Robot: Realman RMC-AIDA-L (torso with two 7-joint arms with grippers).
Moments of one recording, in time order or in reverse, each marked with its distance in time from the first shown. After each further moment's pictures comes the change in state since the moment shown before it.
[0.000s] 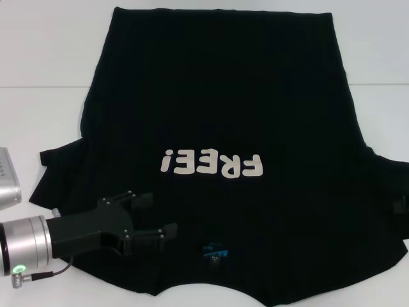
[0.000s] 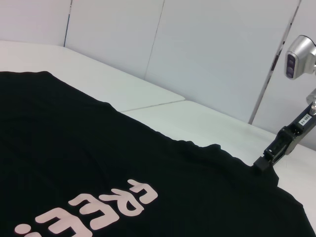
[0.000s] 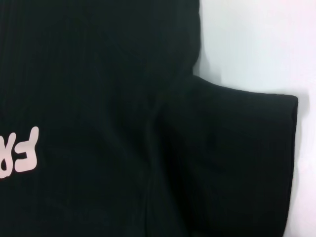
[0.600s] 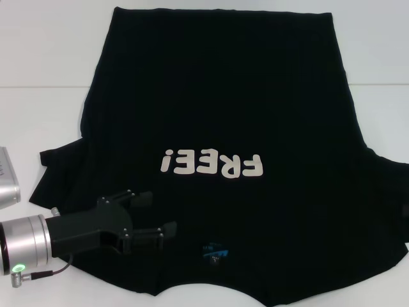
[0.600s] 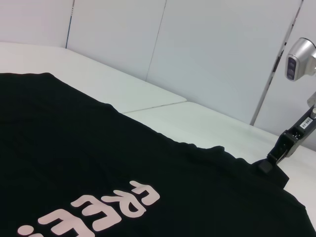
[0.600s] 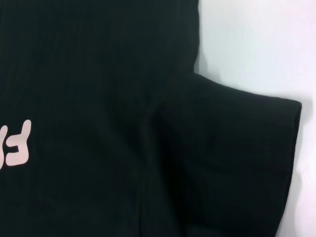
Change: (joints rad) left arm 0.000 0.000 -0.003 0.001 -0.003 -0.001 0.000; right arm -0.001 0.001 -0.030 -0.002 0.000 0.016 -0.006
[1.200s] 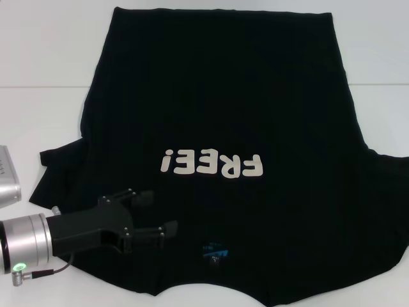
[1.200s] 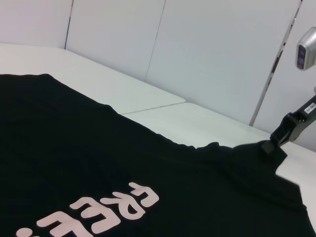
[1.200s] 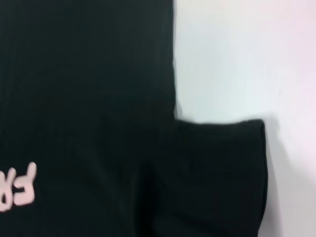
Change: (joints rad) left arm -0.004 0.000 0.000 0.000 0.000 0.001 0.000; right arm -0.044 -0.015 0.115 -0.114 0.010 -0.073 -0.013
